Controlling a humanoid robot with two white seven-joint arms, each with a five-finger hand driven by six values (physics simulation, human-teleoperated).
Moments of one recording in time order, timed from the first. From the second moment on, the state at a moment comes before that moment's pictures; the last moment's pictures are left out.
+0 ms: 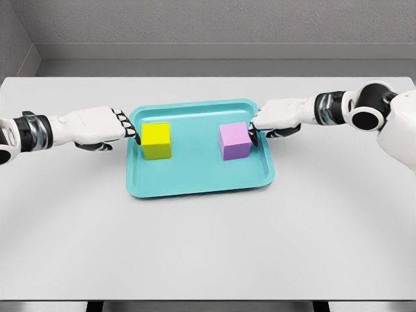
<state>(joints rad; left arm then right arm) -0.67 0.77 -0.66 -1.44 -0.63 -0.61 -0.48 -0.99 -0.58 1.00 -1.16 0.47 -0.59 0.59</state>
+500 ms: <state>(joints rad) -0.67 0.75 -0.66 -1.45 -0.63 -0.61 -0.49 -0.98 -0.53 0.99 -1.16 0.47 -0.58 0.59</state>
